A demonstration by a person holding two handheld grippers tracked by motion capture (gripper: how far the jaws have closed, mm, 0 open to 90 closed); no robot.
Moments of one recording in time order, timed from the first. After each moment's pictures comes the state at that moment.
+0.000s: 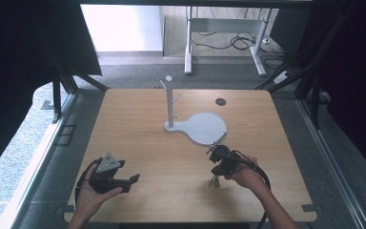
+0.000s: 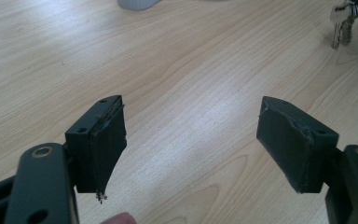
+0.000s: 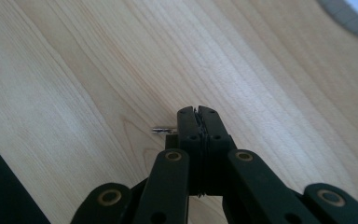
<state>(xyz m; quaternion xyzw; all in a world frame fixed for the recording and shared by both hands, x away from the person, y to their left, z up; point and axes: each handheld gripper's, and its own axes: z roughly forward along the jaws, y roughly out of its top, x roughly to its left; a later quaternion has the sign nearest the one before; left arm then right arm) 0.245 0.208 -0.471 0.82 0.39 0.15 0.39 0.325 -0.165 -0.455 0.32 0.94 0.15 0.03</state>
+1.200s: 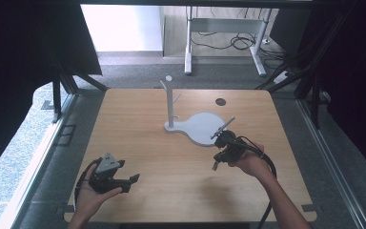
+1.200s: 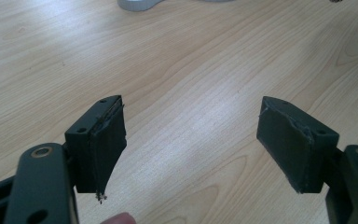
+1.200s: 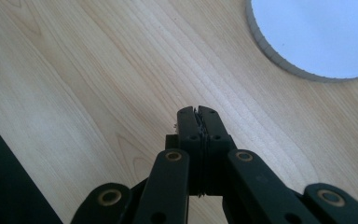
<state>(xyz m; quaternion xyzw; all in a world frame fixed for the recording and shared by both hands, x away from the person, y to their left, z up) 0.244 0.208 -0.470 0.82 0.39 0.15 0.39 0.341 -0.171 -0.409 0.32 0.93 0.18 0.05</state>
